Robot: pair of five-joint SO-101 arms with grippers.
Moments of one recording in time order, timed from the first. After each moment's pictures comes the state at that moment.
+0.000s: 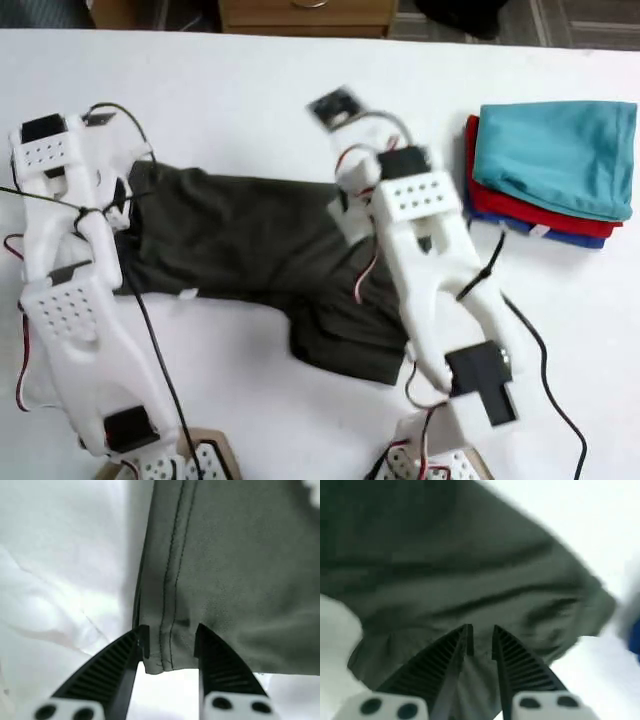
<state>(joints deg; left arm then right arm) -27.6 42.0 -34.2 101.1 -12.4 -20.5 0.6 7.7 76.4 20.7</state>
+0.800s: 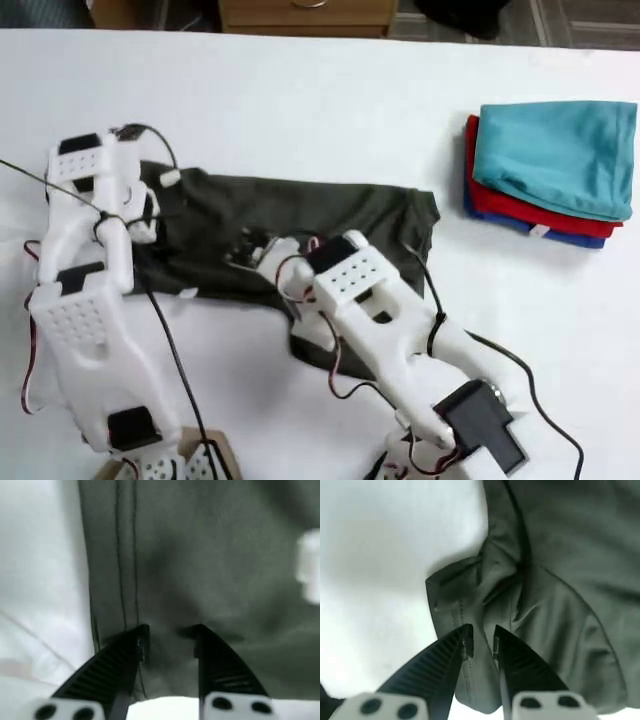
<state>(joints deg) -23.0 35.4 -13.6 85.1 -10.9 -38.9 -8.6 36.7 70.9 31.3</state>
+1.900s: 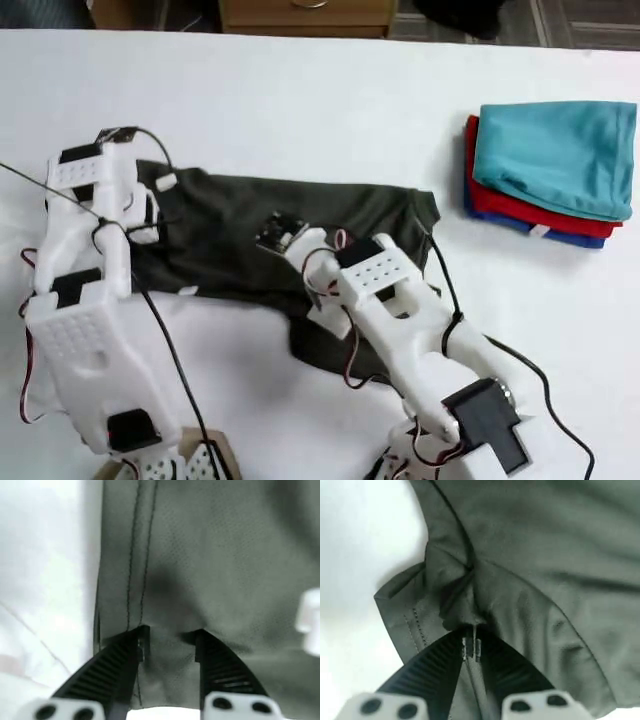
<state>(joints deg) -23.1 34.6 -6.5 77.5 -5.9 -31.7 -9.1 42.3 60.6 31.3</state>
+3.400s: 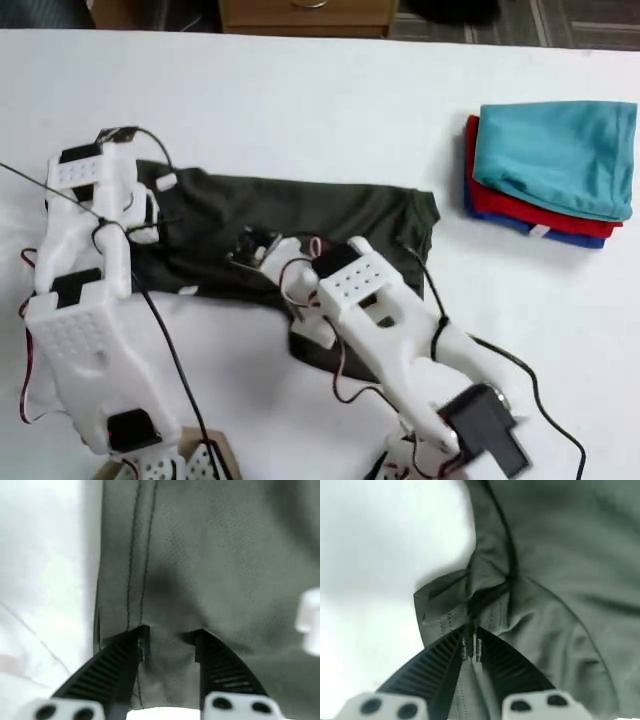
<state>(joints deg) -23.0 34.6 -6.5 77.5 -5.9 -38.4 -11.0 39.5 65.4 31.3</state>
